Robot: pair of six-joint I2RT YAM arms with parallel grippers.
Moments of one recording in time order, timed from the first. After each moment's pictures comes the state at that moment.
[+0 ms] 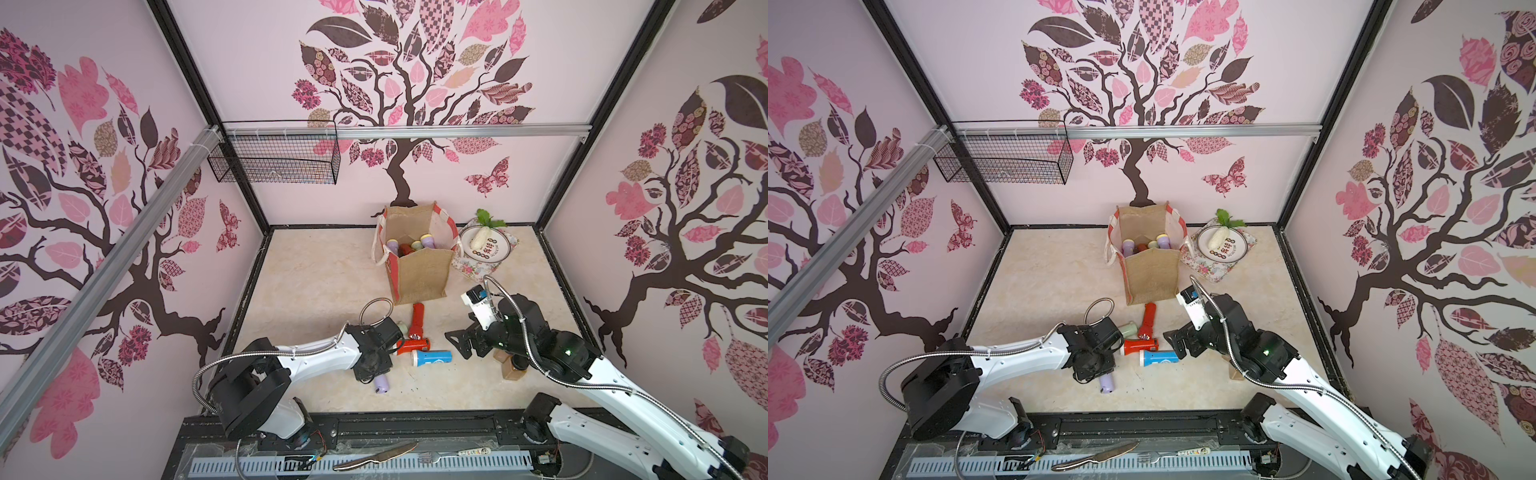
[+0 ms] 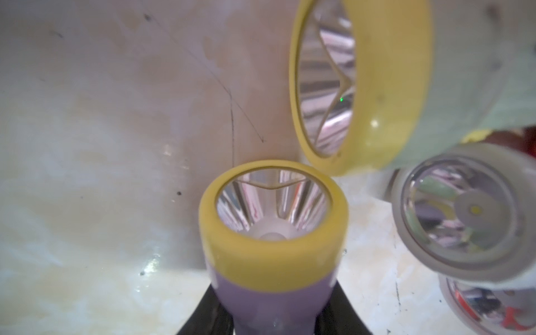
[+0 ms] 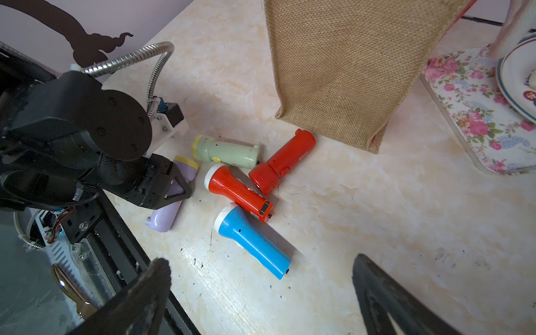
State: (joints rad) left arm -0.90 1.47 0.76 -0.69 -0.03 -1.20; right arm 0.71 0.80 0.80 -0.63 -0.10 0.17
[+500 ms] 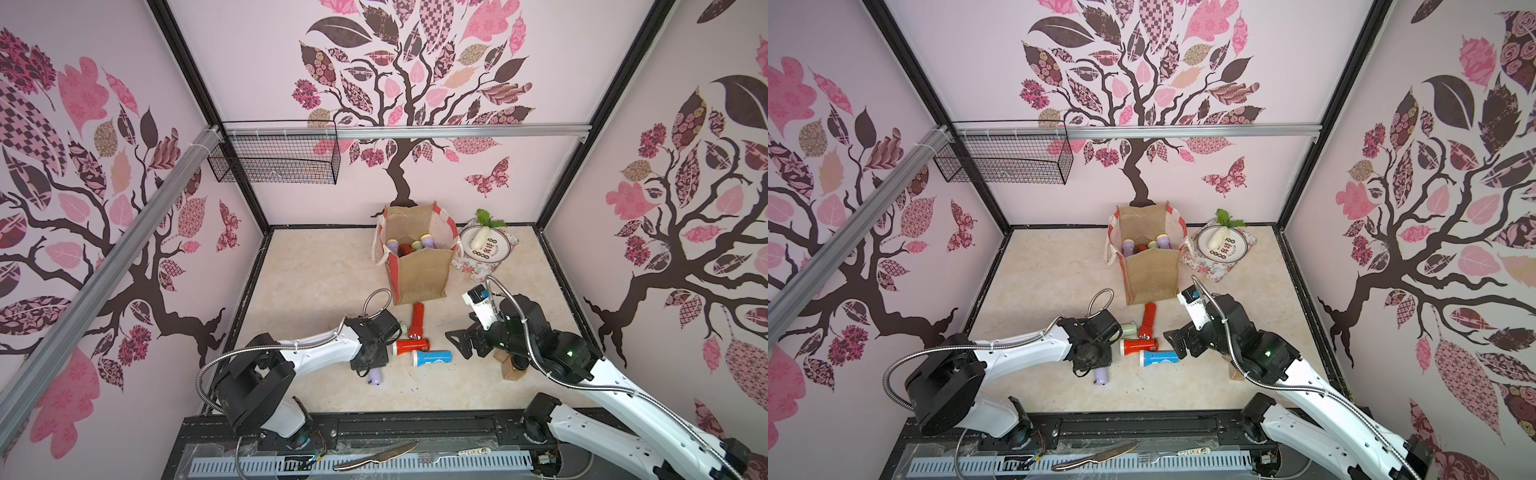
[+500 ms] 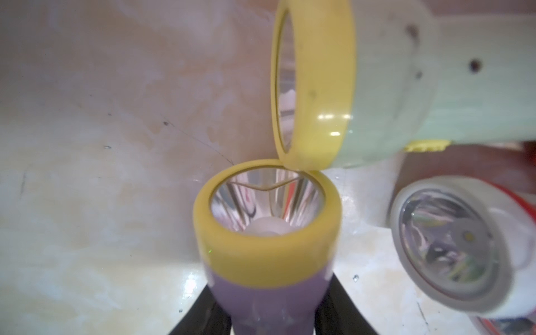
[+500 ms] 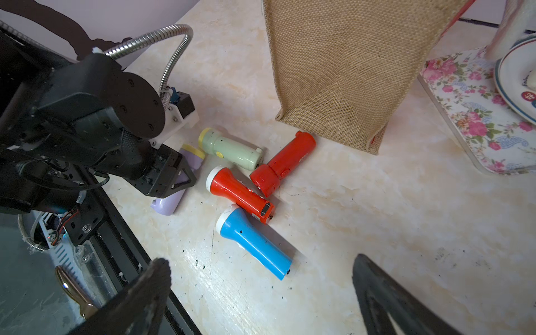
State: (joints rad) left arm -0.86 1.50 0.80 -0.71 -0.07 -1.00; right arm 0.71 0.78 0.80 -0.63 -0.10 0.18
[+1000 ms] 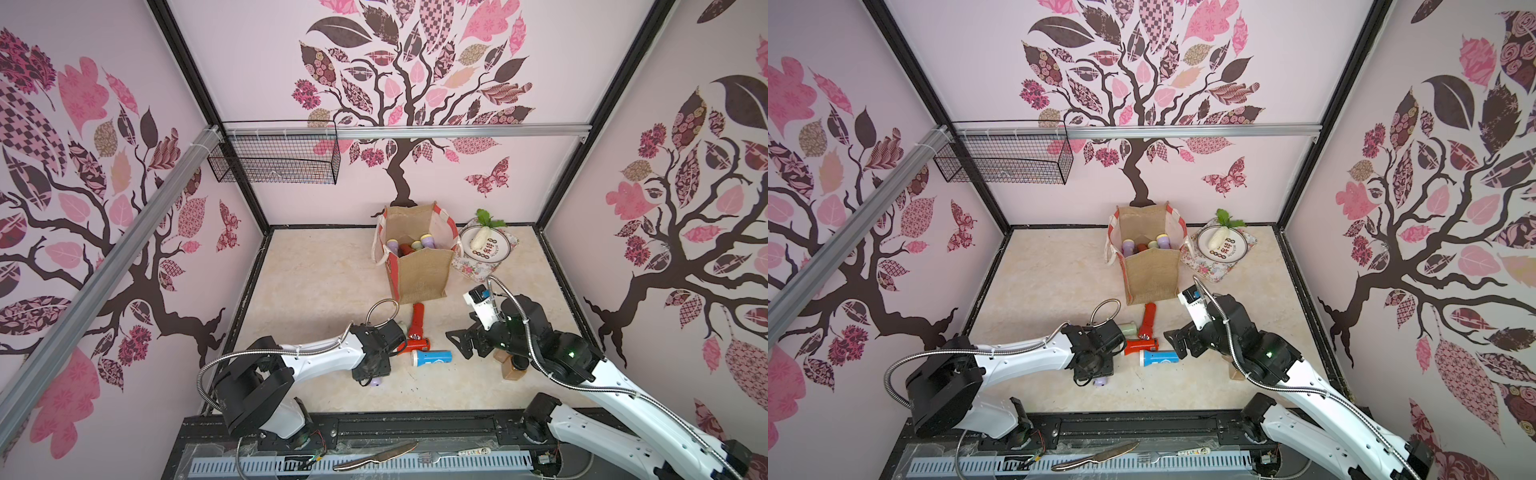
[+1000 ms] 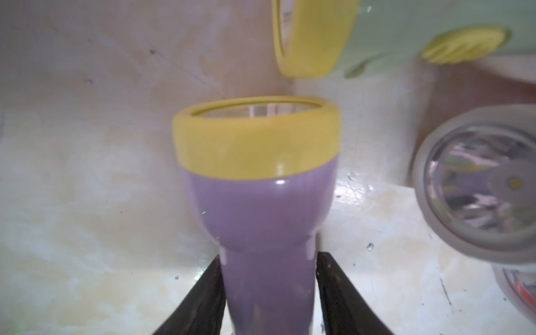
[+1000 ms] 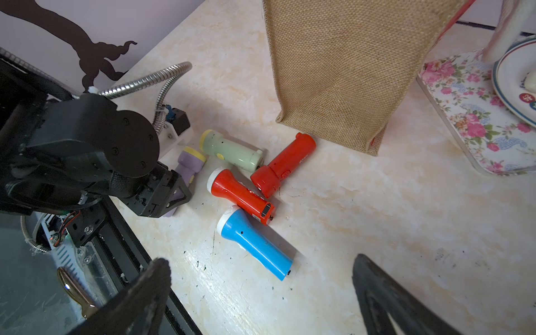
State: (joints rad) left arm -0.94 1.48 0.77 -0.75 -0.09 -1.08; right arm 0.71 0.77 0.80 -0.63 -0.10 0.18
